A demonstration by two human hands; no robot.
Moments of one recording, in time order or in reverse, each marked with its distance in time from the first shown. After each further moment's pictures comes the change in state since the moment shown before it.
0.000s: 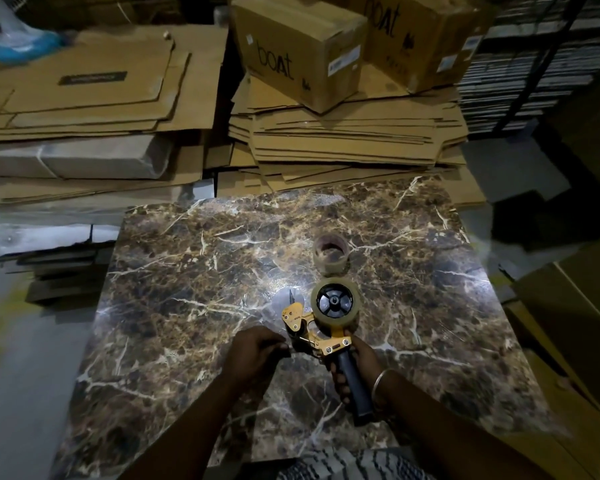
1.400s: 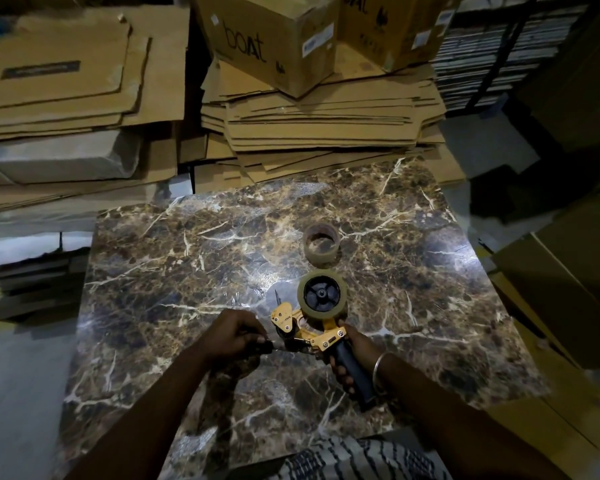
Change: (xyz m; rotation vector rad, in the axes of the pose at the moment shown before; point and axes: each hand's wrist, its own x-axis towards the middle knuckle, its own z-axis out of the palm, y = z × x) left_hand 0.044 -0.019 -0.058 0.086 -0.395 0.197; right_hand 0.019 0.001 -0.005 -0.107 0.147 0.004
